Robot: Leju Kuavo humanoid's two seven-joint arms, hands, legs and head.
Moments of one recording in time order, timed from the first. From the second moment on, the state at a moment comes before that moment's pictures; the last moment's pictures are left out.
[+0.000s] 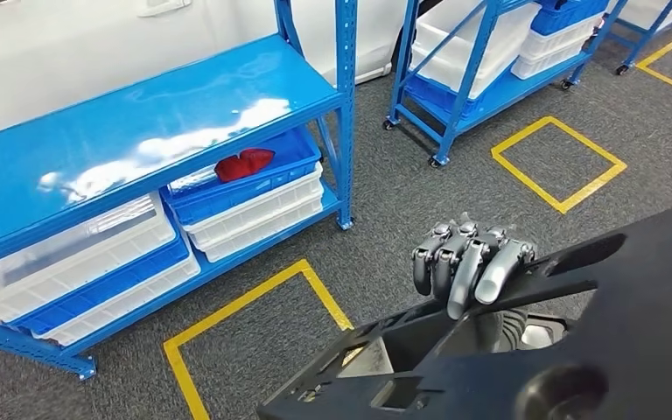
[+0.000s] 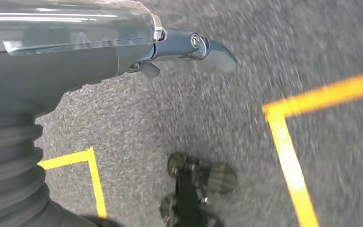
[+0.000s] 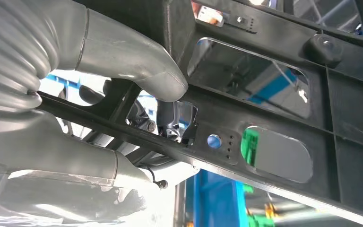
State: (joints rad) left arm -0.04 0.06 0.04 -0.18 0.30 0.18 -0.21; right arm -0.28 -0.04 0.36 -1.97 -0.21 0.52 -0.70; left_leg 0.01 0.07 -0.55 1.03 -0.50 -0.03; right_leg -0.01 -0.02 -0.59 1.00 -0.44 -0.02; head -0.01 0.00
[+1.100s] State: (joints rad) left arm -0.04 0.05 0.03 -0.18 0.29 0.20 -0.15; right arm -0.29 -0.03 0.29 -1.96 -0.24 0.48 -0.70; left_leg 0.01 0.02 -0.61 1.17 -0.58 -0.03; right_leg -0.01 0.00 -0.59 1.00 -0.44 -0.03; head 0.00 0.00
